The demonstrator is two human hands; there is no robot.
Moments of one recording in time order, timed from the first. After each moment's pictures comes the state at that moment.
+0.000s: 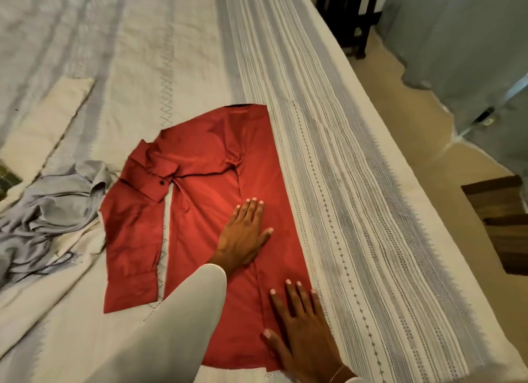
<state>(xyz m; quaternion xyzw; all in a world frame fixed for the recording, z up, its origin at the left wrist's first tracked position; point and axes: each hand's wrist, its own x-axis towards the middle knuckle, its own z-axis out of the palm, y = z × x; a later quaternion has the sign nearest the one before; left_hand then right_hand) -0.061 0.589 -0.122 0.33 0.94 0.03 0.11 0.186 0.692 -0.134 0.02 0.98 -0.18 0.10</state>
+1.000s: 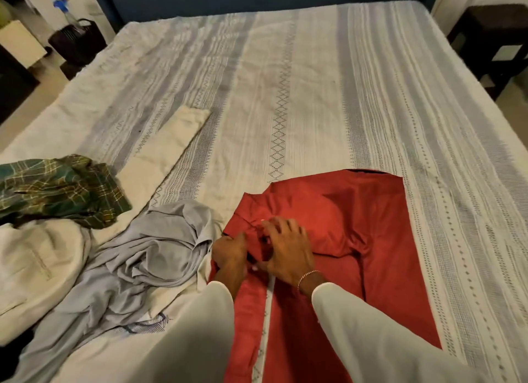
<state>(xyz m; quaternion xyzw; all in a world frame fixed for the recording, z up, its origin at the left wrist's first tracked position) -0.285 0.387 -0.109 -0.44 0.72 0.53 0.07 -0.263 0.530 -0.103 -0.13 0.97 -0.20 0.04</state>
